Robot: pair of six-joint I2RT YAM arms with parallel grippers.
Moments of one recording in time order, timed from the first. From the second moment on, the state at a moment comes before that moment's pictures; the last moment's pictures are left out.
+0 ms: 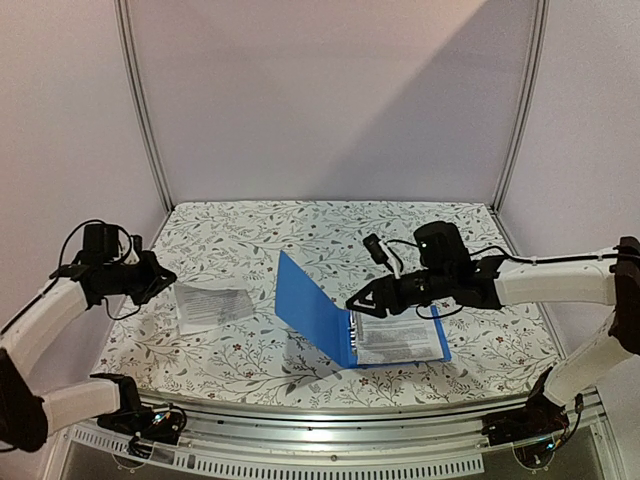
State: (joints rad) left arm 0.04 0.95 0.63 -0.44 0.41 -0.68; right arm 0.81 1.49 0.84 0.07 -0.51 0.44
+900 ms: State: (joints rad) left arm -0.07 0.41 0.49 -1.02 0.35 -0.75; right arm 1.37 1.79 1.37 -0.22 -0.14 -0.04
